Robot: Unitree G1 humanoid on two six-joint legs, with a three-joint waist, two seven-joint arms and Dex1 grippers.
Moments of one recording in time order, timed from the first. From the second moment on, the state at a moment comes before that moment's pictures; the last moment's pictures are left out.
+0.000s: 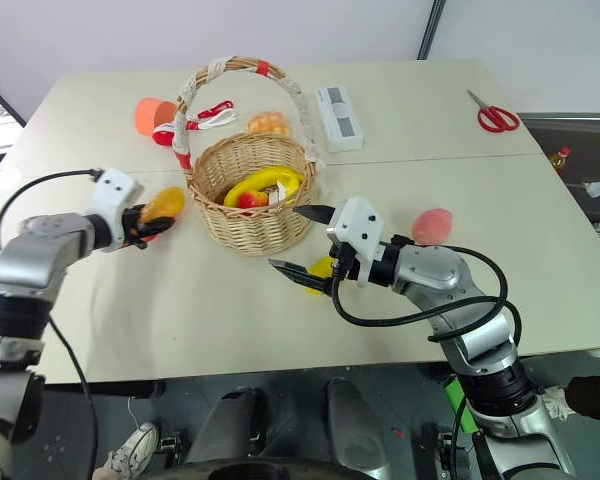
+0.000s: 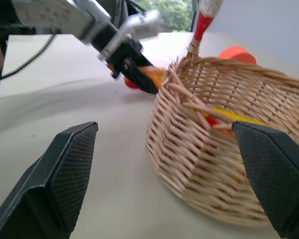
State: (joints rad) left arm -0.46 0.81 0.11 0.16 -0.27 0.62 -0.72; right arm -0.33 -0.53 0.14 -0.47 0.42 0.44 0.77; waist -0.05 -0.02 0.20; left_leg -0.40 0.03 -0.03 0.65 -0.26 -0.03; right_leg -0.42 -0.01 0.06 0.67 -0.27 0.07
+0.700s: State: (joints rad) left arm -0.81 0.57 -0.15 -0.12 -0.37 0.76 -0.66; right arm -0.38 -0.60 0.10 -0.35 0.36 0.39 0.82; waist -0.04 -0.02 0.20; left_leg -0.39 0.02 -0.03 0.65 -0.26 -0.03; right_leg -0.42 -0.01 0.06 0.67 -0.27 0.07
